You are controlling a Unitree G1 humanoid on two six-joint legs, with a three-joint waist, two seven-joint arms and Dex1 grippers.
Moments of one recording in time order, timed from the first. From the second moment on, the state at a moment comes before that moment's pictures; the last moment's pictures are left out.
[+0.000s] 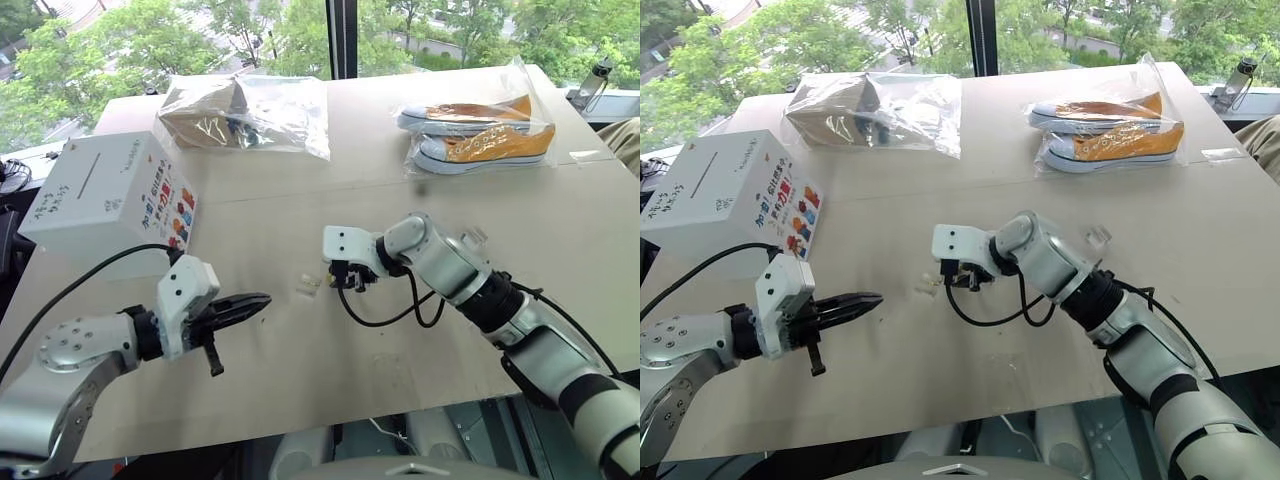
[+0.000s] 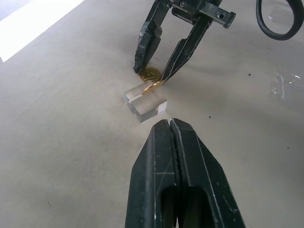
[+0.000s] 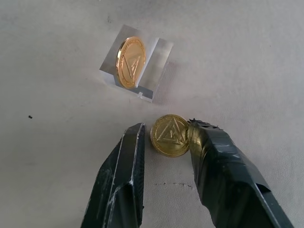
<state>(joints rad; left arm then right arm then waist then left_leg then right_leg) 0.24 0.87 0.35 -0.56 -0.59 0.52 -0.95 -0.88 -0.27 0.67 0.12 -0.12 0.66 1.07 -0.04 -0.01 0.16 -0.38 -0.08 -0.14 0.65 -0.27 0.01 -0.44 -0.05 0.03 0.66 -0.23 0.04</state>
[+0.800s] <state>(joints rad) 0.24 0.85 0.34 -0.56 -0.59 0.52 -0.93 -0.91 -0.27 0.70 0.18 -0.15 0.62 1.08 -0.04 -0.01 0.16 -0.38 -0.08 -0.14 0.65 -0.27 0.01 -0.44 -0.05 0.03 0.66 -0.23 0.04</state>
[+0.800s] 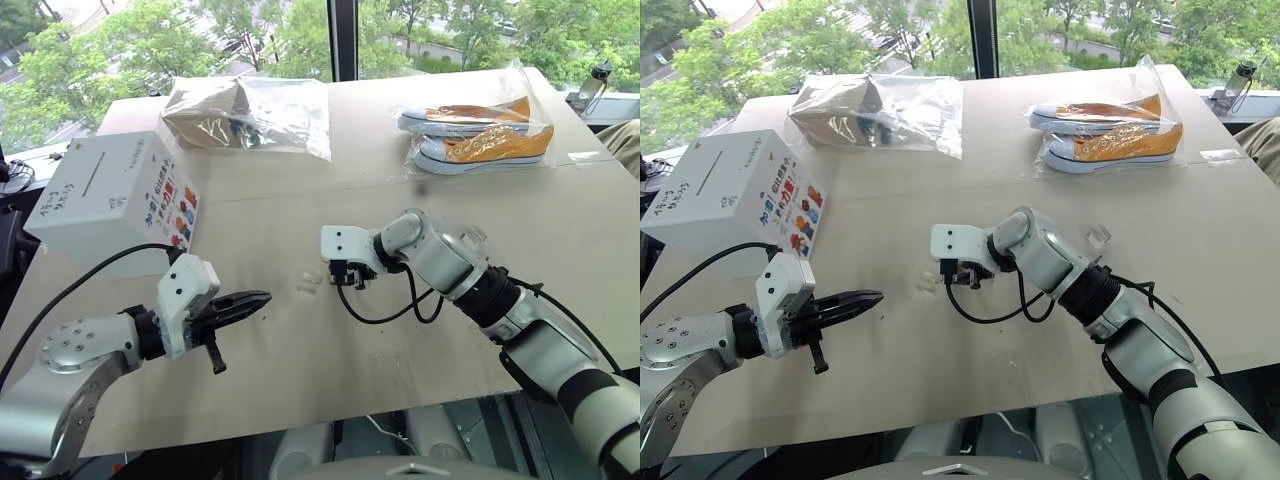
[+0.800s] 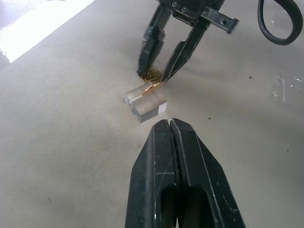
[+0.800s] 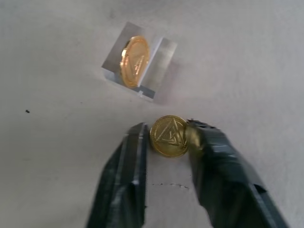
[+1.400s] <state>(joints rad) 0.25 0.85 0.34 -0.56 -0.59 0.52 -0.93 -0.92 -0.28 0.66 0.20 -0.16 0.62 1.09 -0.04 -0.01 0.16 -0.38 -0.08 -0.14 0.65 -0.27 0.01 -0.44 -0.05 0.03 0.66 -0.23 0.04</state>
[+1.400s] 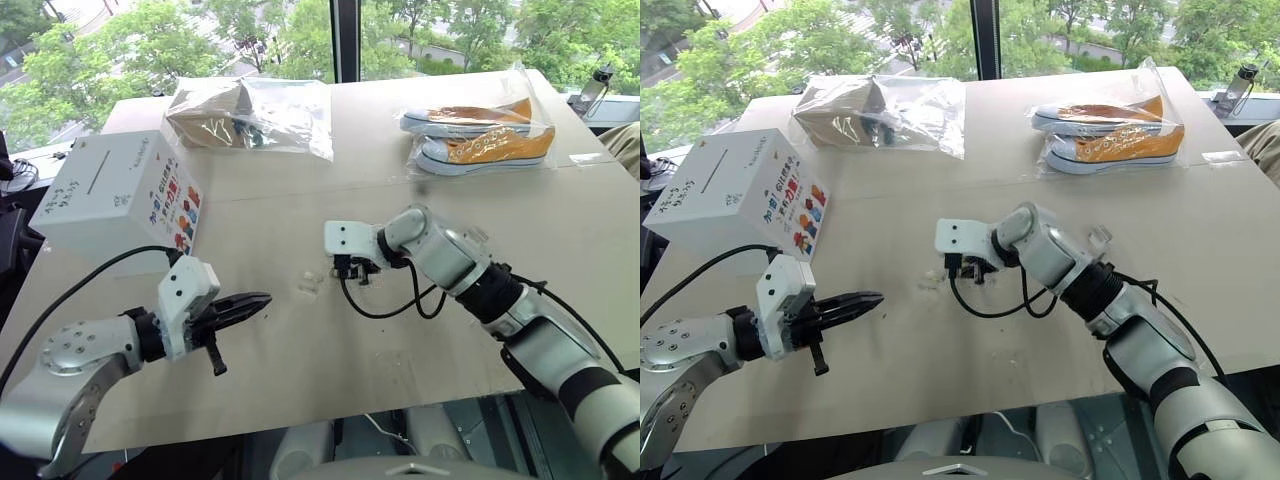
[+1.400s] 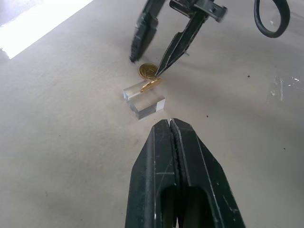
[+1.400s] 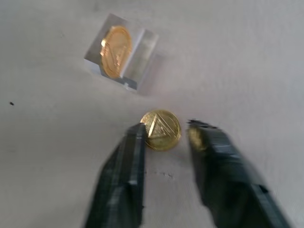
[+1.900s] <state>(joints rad) 0.26 0.84 0.34 -0.56 -0.59 0.51 -0.93 -0.91 -0.28 0.66 0.18 -0.14 0.66 1.13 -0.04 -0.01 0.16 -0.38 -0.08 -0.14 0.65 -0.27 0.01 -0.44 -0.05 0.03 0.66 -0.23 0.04</state>
